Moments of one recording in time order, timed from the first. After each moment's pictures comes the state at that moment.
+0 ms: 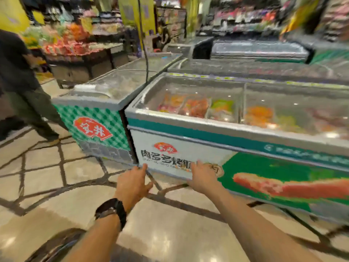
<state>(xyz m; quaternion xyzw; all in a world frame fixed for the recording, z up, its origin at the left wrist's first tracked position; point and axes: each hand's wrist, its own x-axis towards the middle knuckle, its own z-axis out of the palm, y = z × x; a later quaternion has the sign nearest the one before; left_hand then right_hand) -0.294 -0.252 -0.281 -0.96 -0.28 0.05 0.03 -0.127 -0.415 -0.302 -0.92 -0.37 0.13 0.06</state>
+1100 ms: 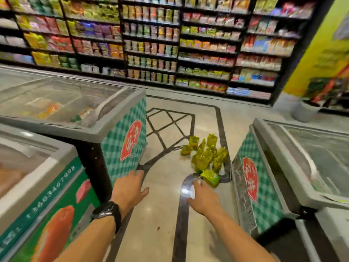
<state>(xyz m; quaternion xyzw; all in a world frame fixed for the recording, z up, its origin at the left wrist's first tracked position) 0.248 -1.145 -0.315 -0.83 0.55 0.03 0.03 0.023 -1.253 -0.337 -0.83 0.53 0.10 0.16</state>
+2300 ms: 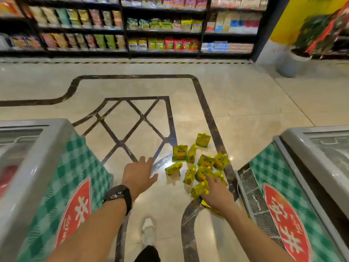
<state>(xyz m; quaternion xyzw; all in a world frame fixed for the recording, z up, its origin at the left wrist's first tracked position) 0.505 -1.919 -0.422 -0.70 0.70 0.09 0.10 0.232 -1.917 -0.445 -0.68 0.67 0.10 0.27</state>
